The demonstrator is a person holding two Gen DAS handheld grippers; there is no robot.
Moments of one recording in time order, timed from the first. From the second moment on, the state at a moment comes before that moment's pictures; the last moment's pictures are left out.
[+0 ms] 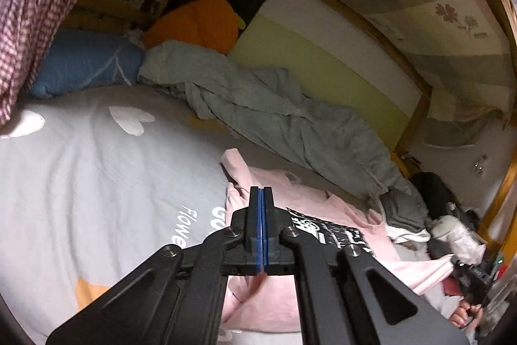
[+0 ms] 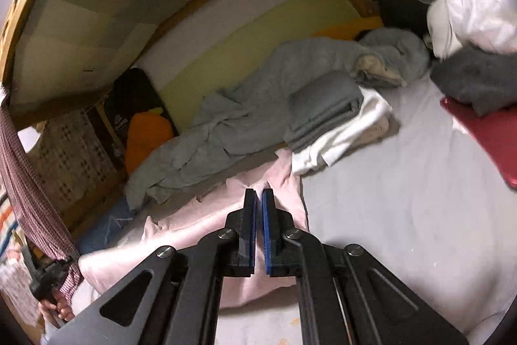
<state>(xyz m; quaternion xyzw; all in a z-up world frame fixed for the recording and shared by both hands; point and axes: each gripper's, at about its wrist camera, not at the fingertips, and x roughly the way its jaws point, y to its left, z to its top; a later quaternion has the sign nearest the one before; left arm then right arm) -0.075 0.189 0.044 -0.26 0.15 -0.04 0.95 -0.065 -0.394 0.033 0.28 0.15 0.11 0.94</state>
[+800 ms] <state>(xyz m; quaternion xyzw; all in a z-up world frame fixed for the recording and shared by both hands) 0.064 0.130 -0.014 -0.15 0.43 -0.11 0.88 -0.032 -0.380 0.018 0.21 0.22 0.09 0.95</state>
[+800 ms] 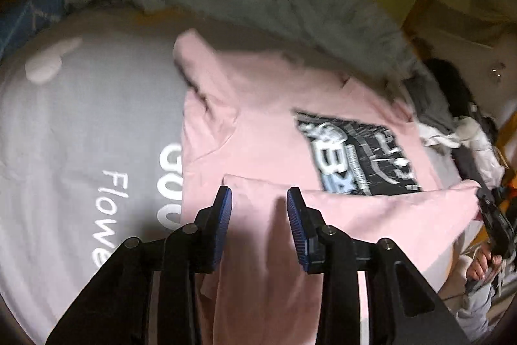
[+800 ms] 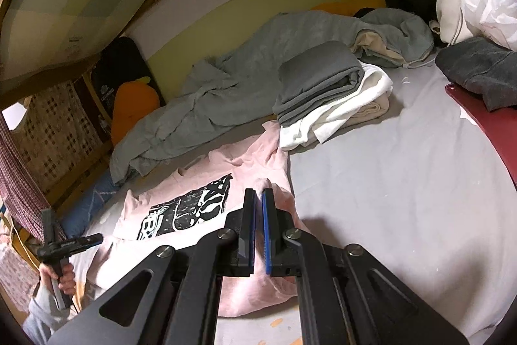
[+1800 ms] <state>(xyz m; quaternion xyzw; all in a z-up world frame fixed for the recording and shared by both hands) 0.014 0.168 0.022 -0.23 0.26 -0.09 0.93 0.070 -0.385 -0.001 0.24 0.31 0.16 0.90</state>
